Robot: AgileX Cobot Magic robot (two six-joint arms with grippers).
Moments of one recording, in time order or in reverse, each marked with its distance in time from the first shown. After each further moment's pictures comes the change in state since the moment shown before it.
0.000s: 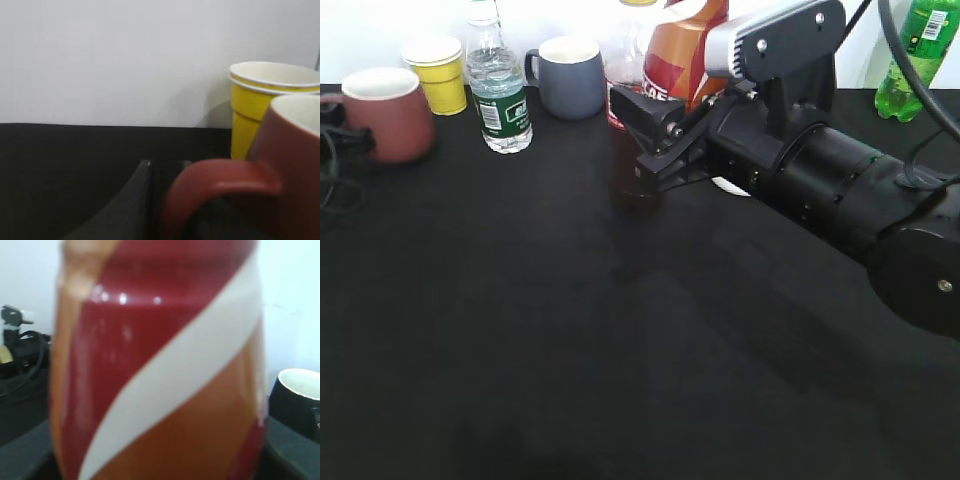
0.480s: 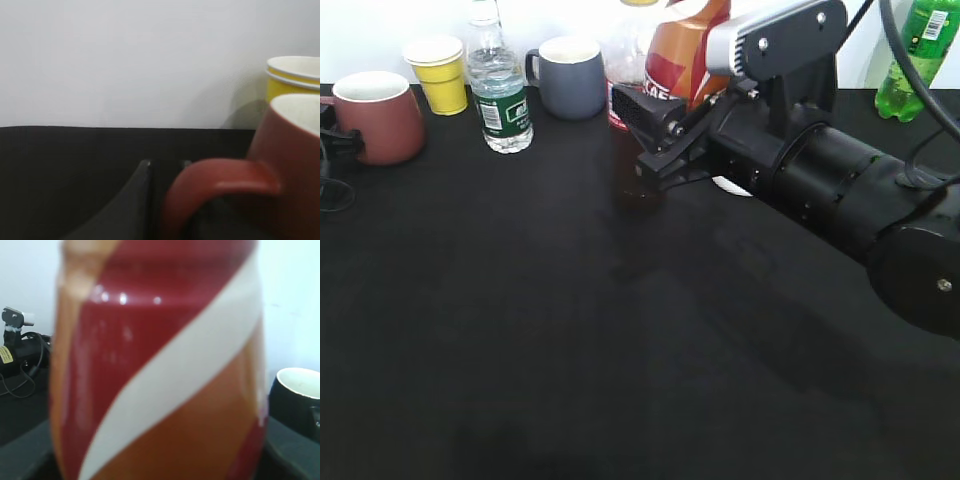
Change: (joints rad) left arm 0.044 0.033 -0.041 0.046 0.025 -0.007; right arm 0.000 0.000 0.000 0.010 0.000 -0.005
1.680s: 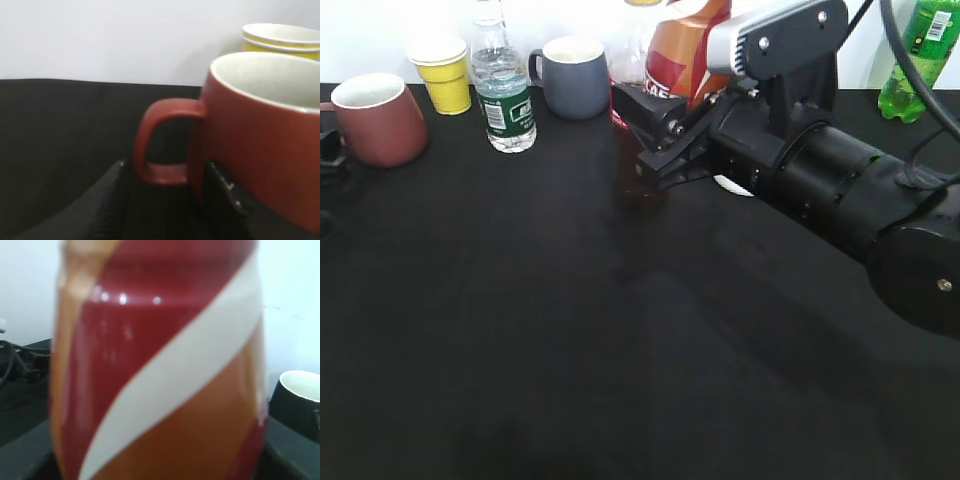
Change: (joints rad) left arm 0.001 -0.171 0.283 -0.008 0.012 -0.002; right arm 0.000 0.000 0.000 0.000 -0.006 -0.002
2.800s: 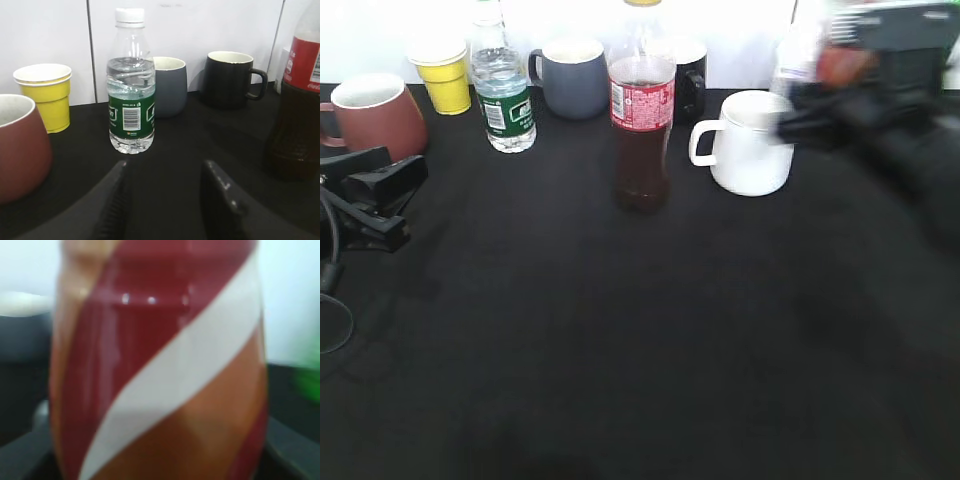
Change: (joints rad) left arm -0.362 -0.481 0.466 0.036 -0.034 0.005; right arm -0.246 0.000 0.000 0.535 0.138 -0.353
